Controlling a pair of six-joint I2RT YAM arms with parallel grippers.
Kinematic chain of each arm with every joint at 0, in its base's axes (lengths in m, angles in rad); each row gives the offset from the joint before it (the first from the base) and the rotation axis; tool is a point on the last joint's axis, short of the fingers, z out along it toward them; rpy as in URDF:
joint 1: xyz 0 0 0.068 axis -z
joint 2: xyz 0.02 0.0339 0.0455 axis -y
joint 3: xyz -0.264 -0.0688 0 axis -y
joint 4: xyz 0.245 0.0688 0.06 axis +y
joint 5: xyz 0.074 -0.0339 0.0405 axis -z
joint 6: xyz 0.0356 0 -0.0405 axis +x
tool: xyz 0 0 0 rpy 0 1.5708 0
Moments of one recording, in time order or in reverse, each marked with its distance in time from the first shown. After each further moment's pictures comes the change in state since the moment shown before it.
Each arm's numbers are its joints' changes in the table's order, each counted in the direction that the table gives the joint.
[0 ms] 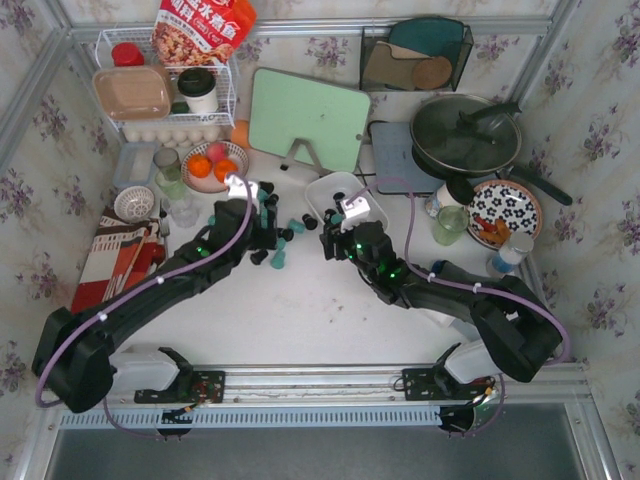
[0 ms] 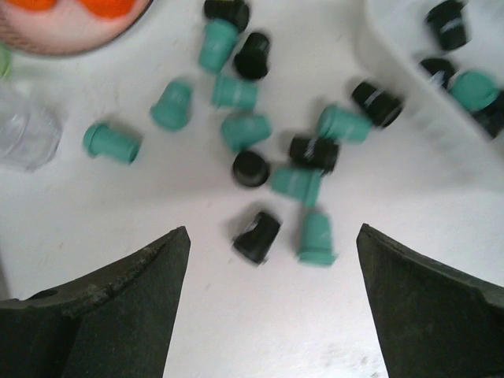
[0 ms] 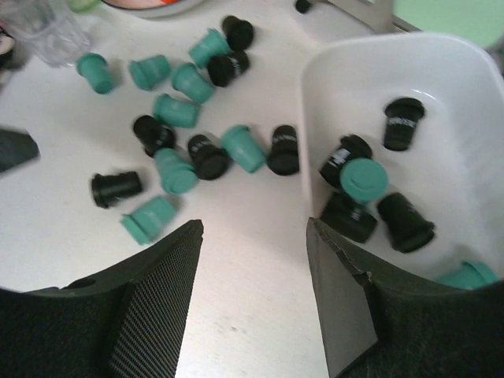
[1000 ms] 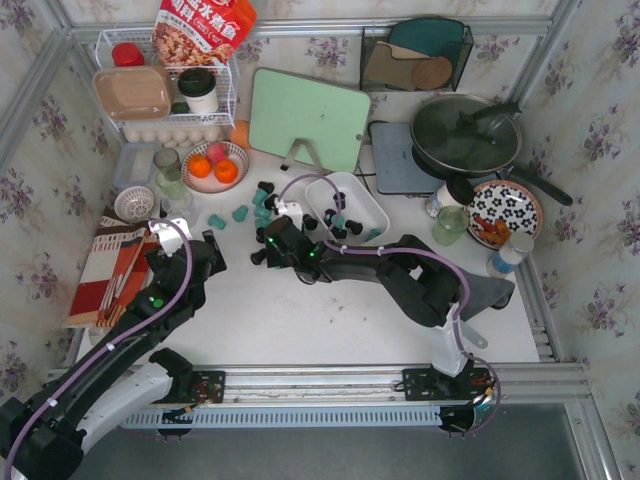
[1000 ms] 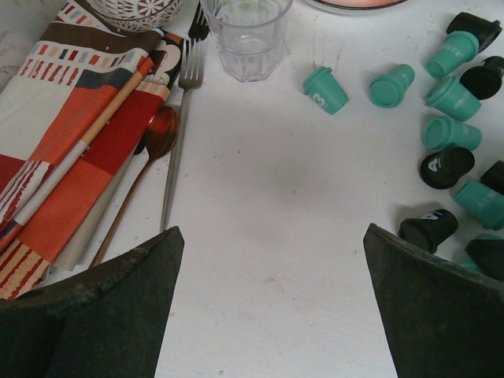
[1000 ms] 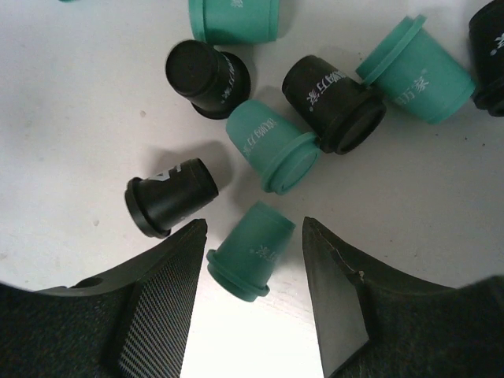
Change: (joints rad) left arm -0.082 0.444 -0.236 0.227 -0.362 -0.216; right arm -0.196 -0.597 0.615 0.473 0.125 0.394
